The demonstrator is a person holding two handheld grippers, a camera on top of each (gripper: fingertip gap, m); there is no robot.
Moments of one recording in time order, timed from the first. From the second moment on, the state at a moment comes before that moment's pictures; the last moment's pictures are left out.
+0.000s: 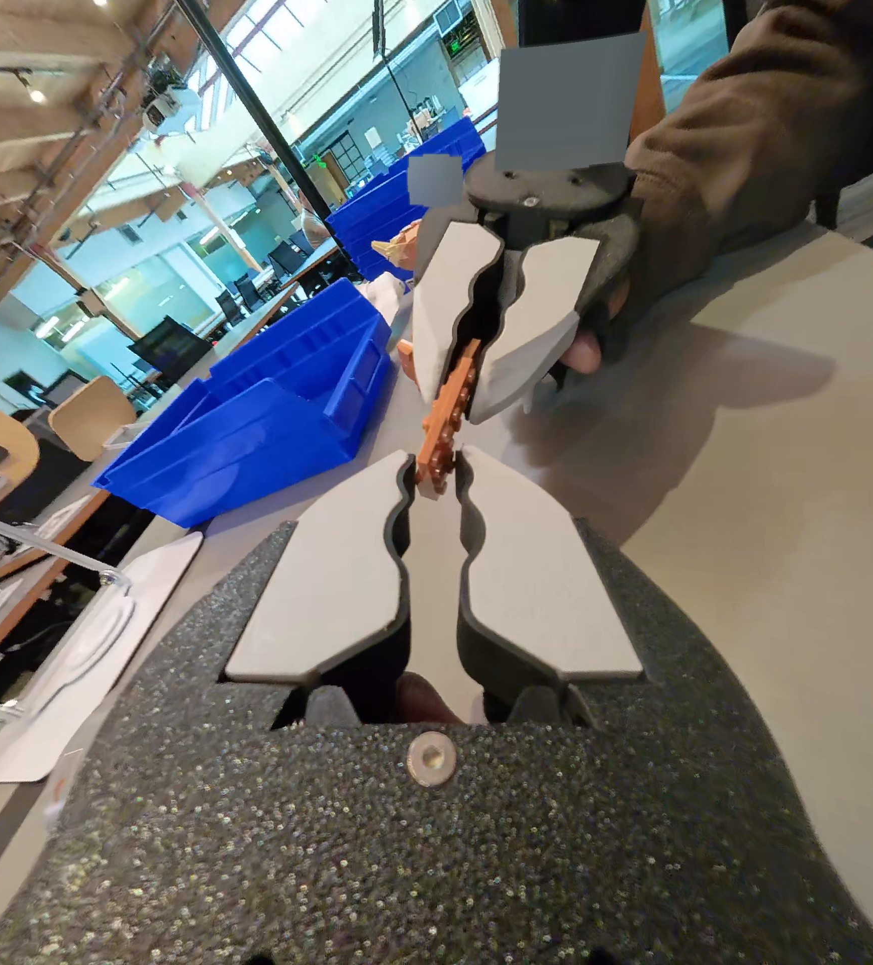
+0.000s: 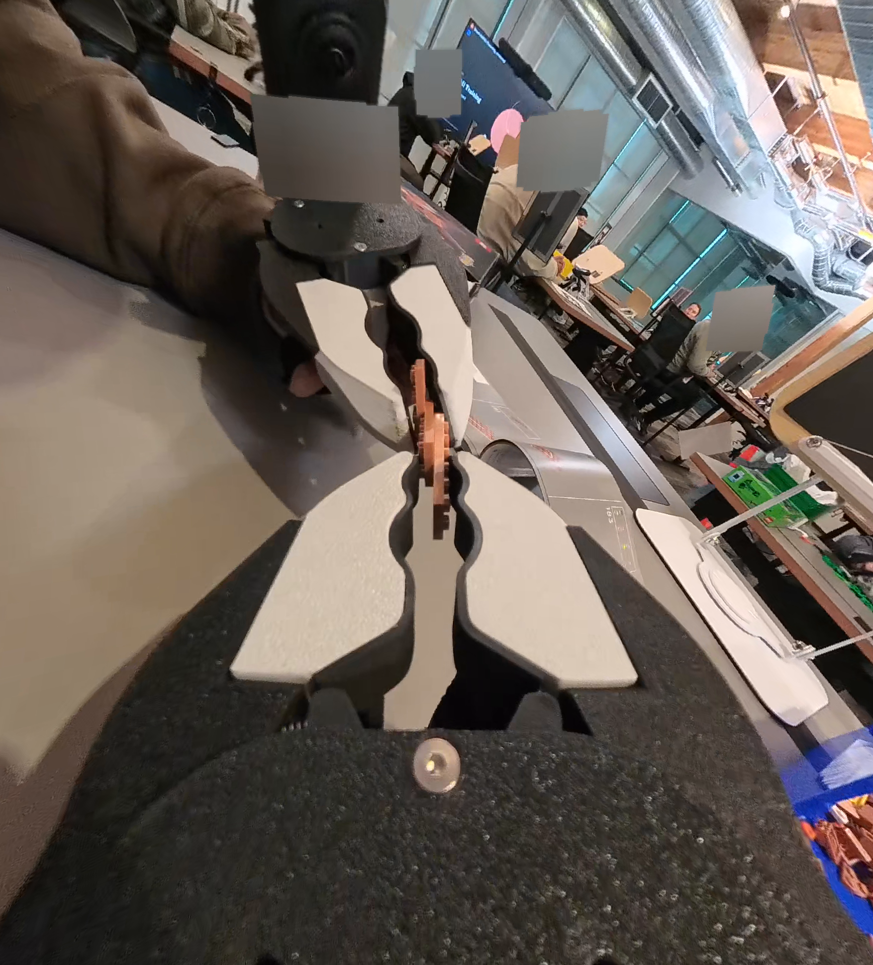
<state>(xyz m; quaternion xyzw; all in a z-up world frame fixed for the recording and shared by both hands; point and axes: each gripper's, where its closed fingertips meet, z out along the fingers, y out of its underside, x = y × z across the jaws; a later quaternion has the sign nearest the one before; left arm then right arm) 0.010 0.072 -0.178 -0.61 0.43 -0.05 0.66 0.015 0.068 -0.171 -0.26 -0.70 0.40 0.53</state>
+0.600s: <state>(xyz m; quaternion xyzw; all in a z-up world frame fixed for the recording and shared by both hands) 0.003 0.074 -0.195 -0.59 0.51 0.11 0.62 0.022 0.085 -0.185 -0.25 -0.75 0.31 0.53</state>
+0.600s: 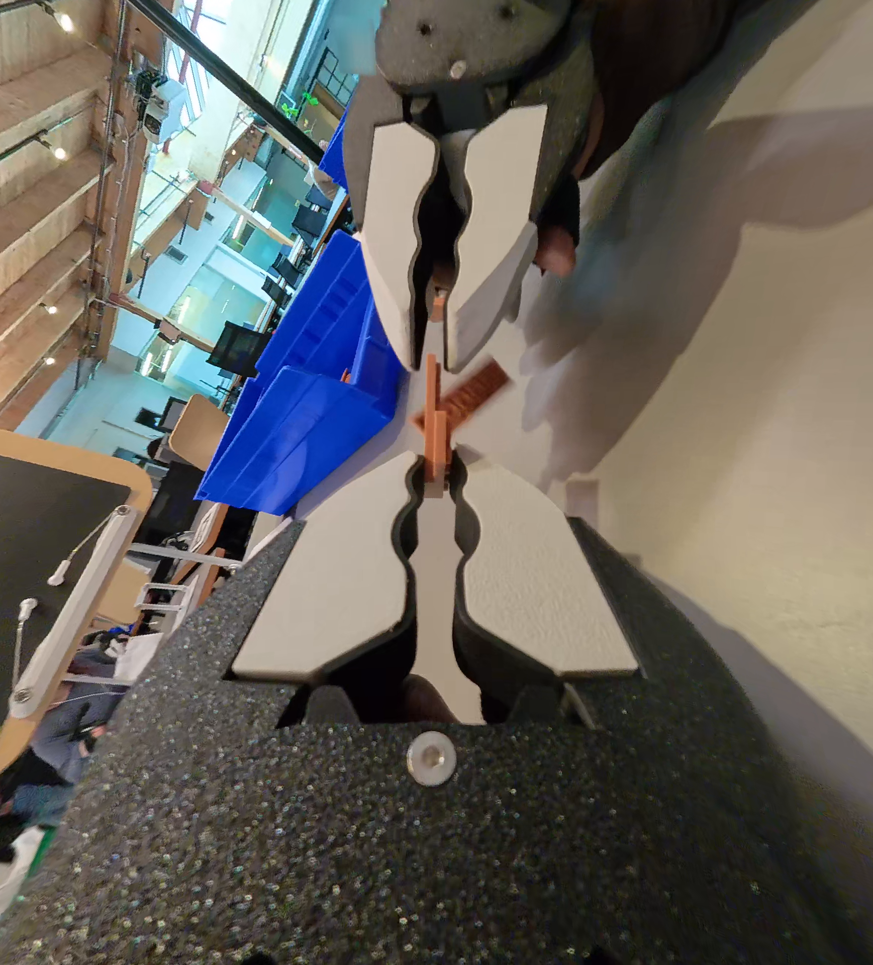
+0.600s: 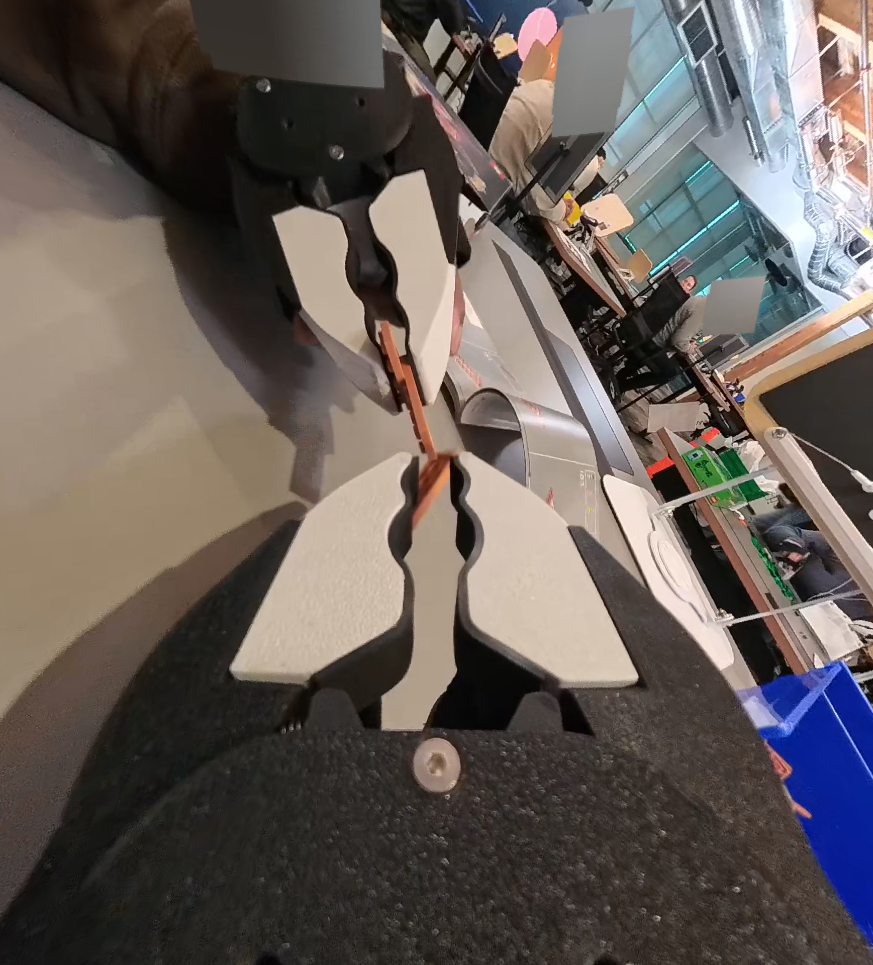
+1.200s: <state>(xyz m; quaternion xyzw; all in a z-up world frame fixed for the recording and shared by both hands) -0.026 0.091 -0.213 -0.62 0.51 0.21 0.56 0.025 0.120 -0.250 -0.56 -0.74 0.25 0.28</state>
